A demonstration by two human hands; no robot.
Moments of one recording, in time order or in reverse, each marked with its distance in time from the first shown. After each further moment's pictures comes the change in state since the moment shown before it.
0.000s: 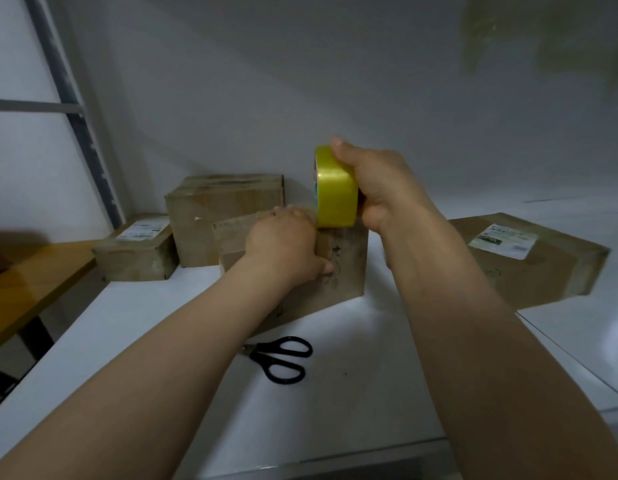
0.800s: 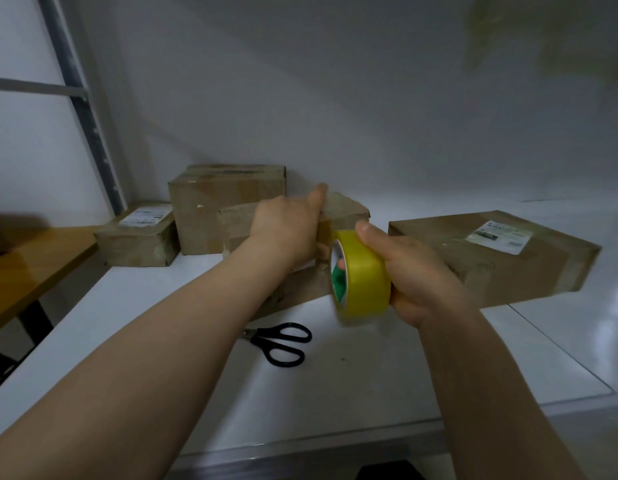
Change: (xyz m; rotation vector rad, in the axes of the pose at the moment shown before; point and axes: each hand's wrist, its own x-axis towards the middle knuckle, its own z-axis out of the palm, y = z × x) left_hand 0.010 -0.007 0.004 -0.005 0.102 0.065; right_hand -0.087 0.055 -0.050 -0.152 -0.091 0.175
